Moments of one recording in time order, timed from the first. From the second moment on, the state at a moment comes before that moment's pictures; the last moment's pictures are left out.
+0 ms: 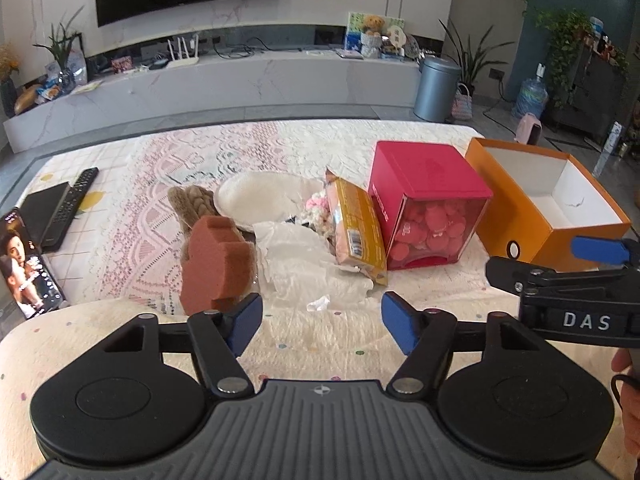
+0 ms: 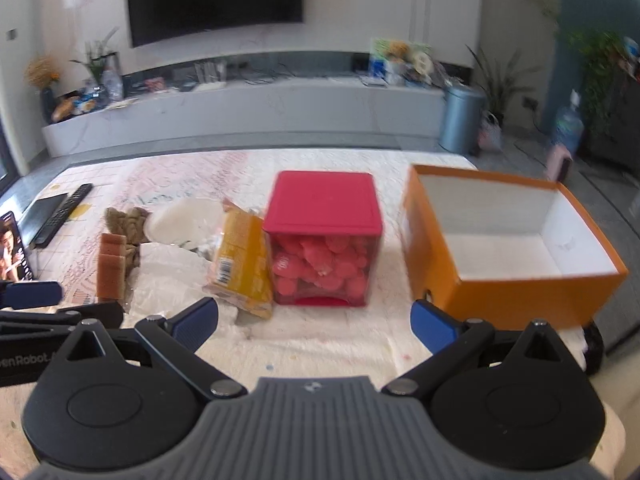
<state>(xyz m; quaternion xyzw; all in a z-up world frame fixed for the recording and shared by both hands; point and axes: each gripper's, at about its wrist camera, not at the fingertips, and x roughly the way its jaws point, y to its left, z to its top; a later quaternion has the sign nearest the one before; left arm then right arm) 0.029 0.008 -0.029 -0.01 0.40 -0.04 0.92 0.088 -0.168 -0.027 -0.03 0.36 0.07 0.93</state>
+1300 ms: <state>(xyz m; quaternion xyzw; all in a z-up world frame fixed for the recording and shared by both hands) 0.086 0.092 -0.075 -0.03 0.43 0.04 0.90 0.198 -0.070 -0.117 0.01 0.53 0.22 0.82</state>
